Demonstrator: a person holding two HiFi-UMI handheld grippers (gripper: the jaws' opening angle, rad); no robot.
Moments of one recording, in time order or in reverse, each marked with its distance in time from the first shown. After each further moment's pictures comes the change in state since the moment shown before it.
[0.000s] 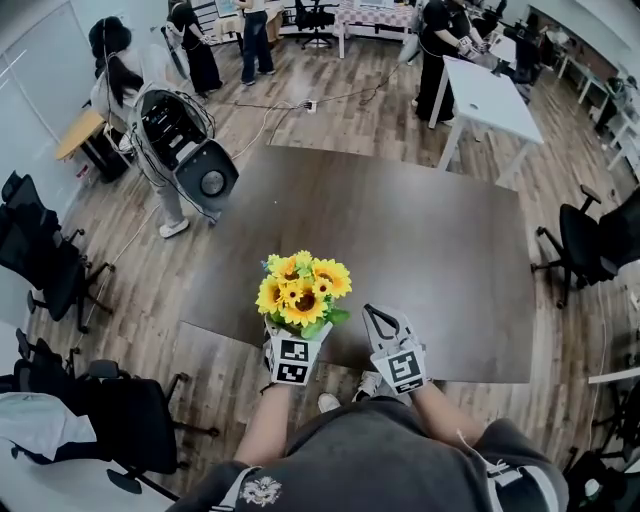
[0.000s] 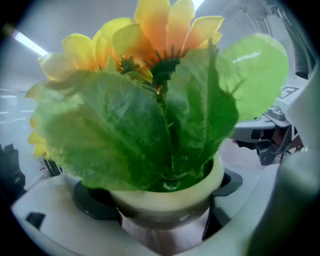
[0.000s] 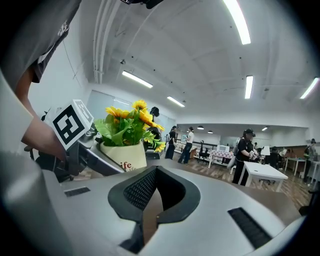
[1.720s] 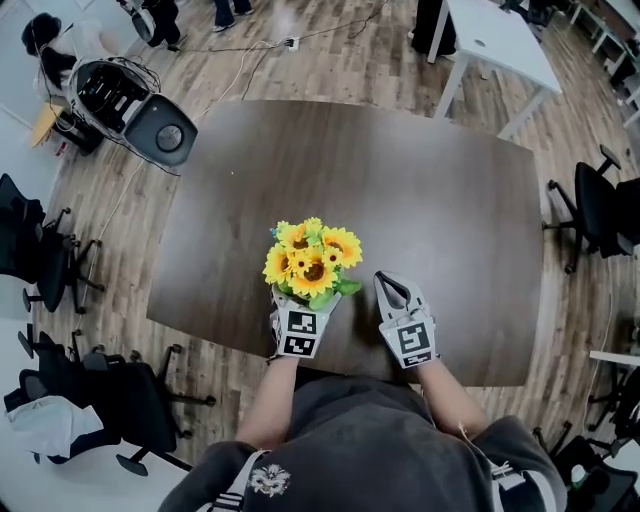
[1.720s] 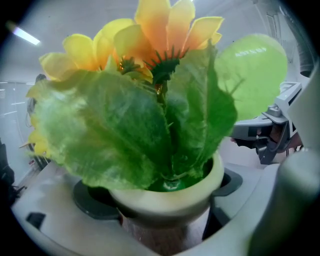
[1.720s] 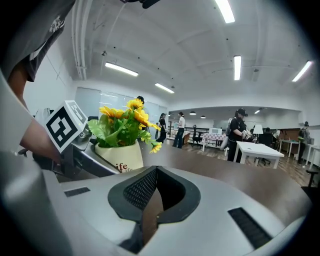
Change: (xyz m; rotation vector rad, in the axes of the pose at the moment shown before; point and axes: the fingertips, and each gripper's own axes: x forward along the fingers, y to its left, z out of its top) left arm 0.173 -0.066 -0.025 -0.020 0.089 -0.079; right arm 0.031 -0.140 -0.128 0.118 0.136 -0.037
